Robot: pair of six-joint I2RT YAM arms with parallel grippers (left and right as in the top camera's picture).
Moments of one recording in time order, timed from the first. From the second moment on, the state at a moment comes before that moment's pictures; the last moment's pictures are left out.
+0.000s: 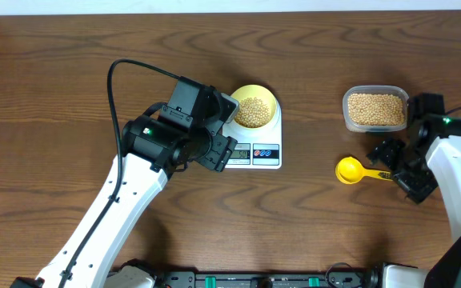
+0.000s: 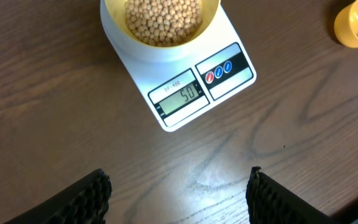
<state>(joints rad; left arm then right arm) -0.46 1.37 1.29 -1.04 0.15 0.09 -0.13 1.48 1.02 -1.11 0.05 0.76</state>
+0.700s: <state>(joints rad) -0.46 1.37 1.29 -1.04 0.15 0.09 -0.13 1.48 0.83 -0.80 0.05 0.83</state>
